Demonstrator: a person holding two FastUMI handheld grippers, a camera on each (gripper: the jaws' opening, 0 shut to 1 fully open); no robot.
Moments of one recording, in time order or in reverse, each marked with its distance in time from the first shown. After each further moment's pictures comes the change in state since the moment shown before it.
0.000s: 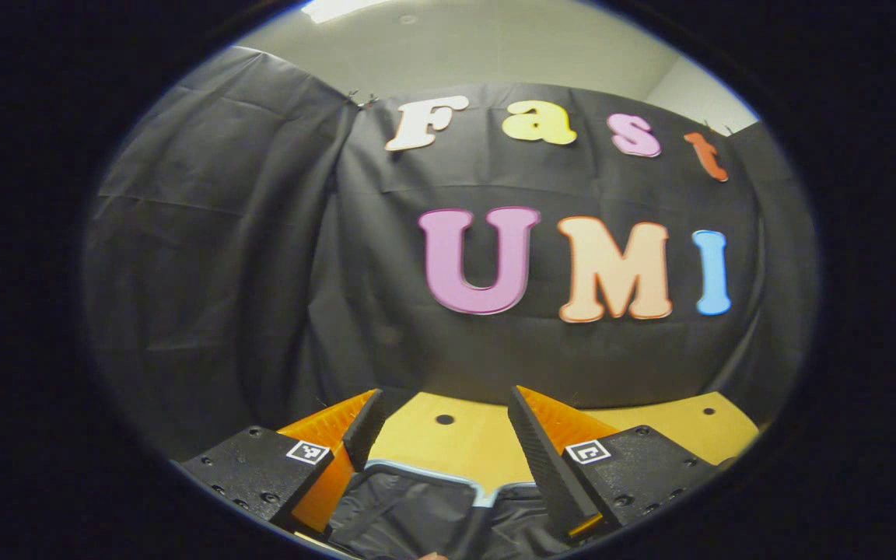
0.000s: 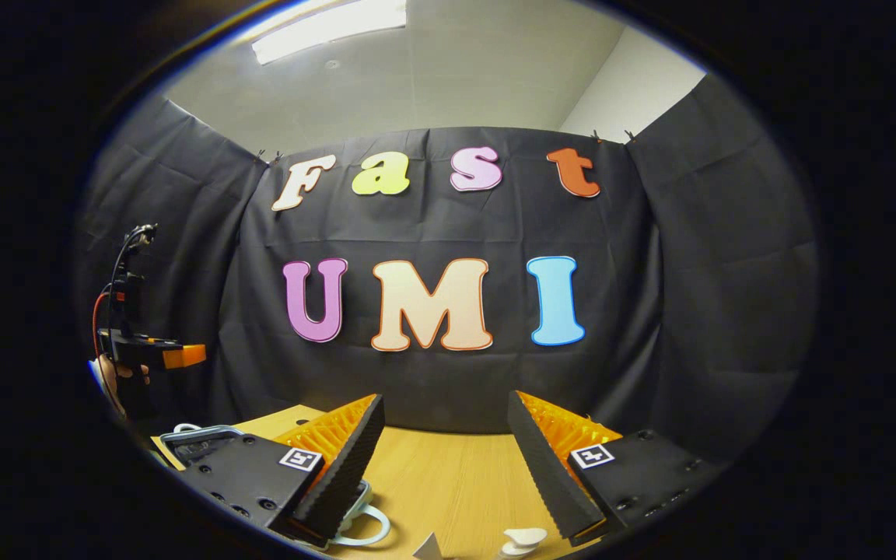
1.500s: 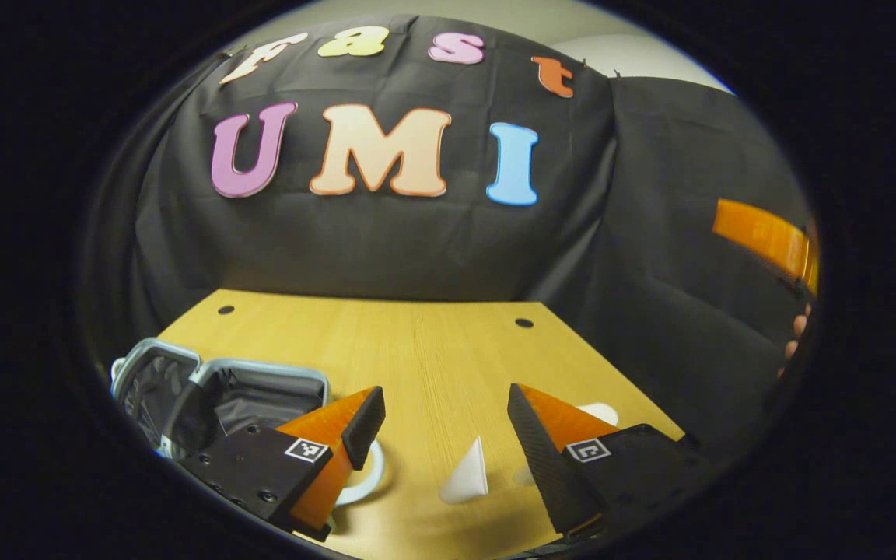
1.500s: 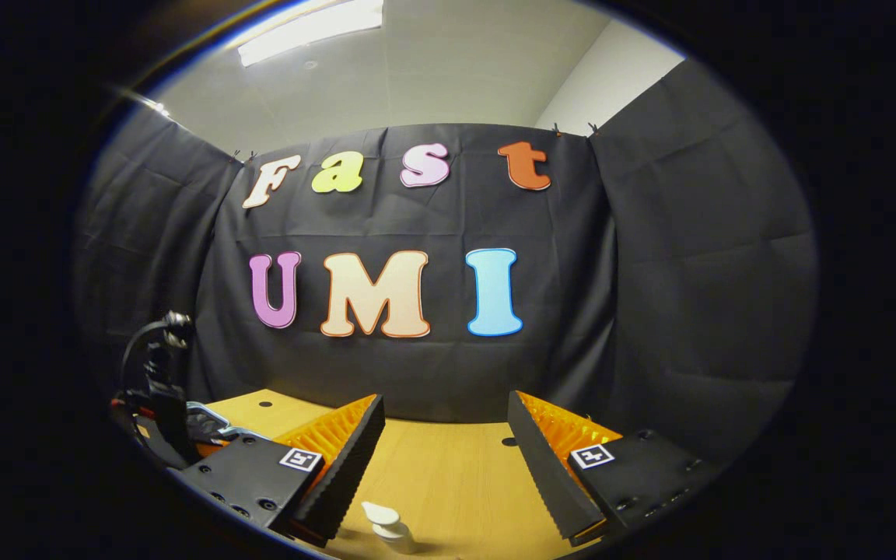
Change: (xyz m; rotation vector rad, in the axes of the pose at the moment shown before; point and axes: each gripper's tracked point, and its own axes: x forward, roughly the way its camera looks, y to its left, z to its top) left arm -0.111 -0.347 -0.193 -0.031 0.401 -0.474; right arm -0.039 -0.157 -0.012 -0.022 0.037 -0.051
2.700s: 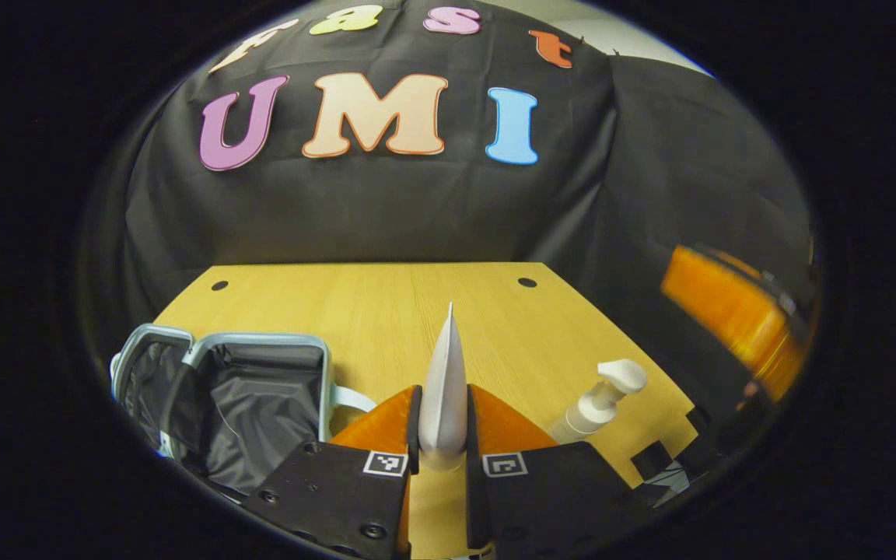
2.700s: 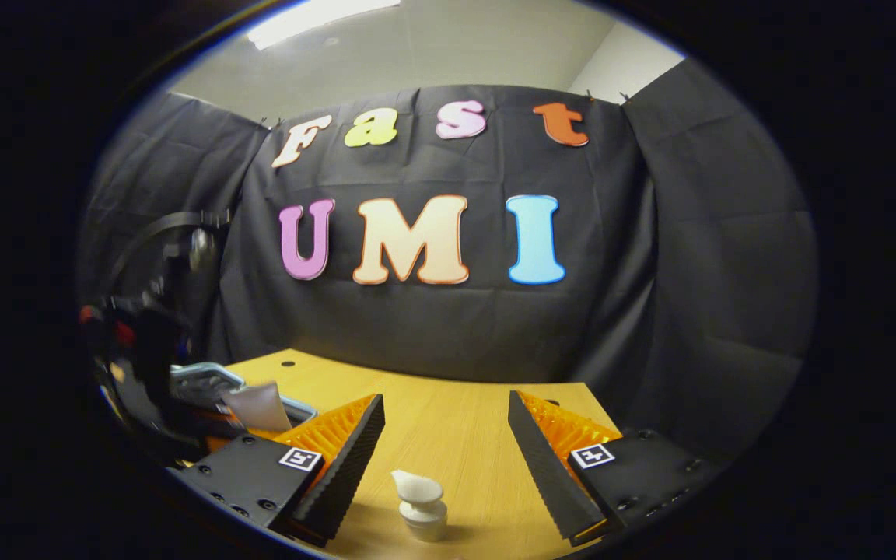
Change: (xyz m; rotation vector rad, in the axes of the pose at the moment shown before) left arm -0.008 0.025 0.001 0.046 0.075 -0.030; right arm 0.014 0.064 -0.120 -0.031 0.161 0.107
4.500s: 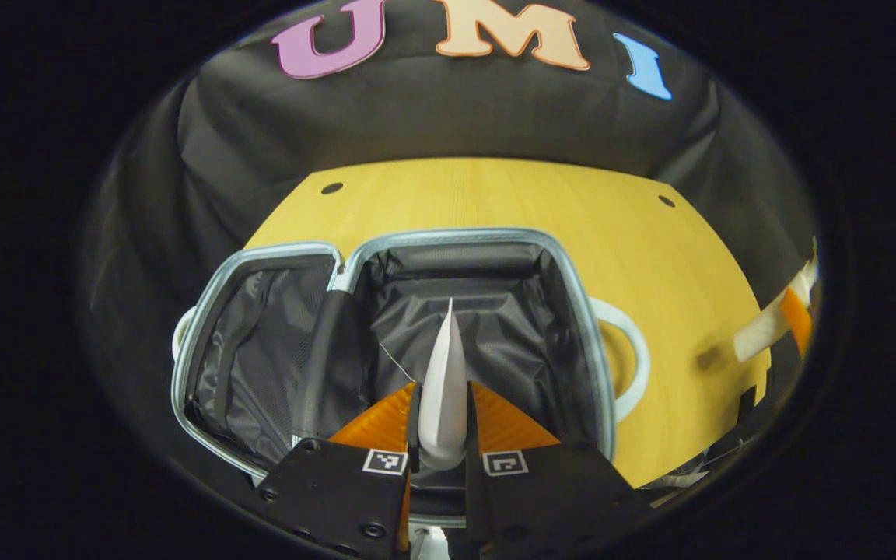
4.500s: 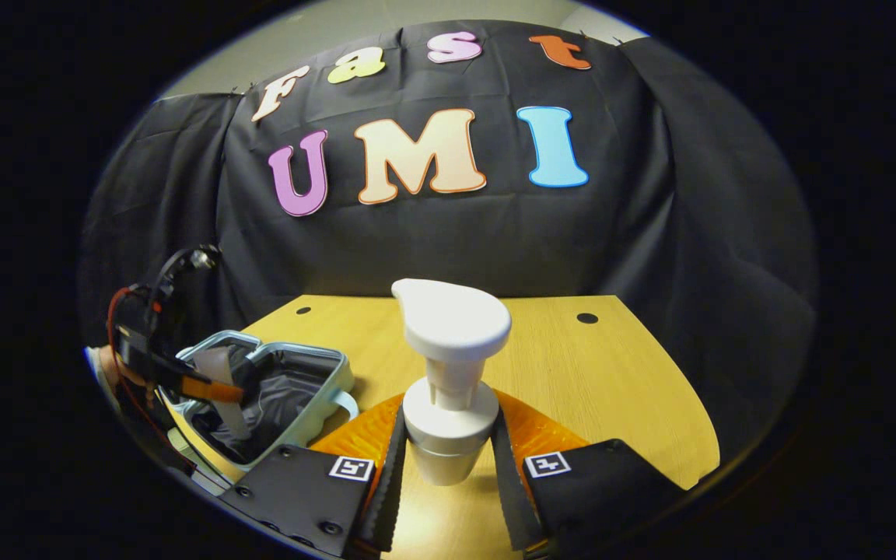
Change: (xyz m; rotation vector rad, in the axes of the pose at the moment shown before) left arm -0.030 0.222 -0.112 -0.083 0.477 0.298; right arm 0.020 0.056 -0.069 0.115 0.279 0.017
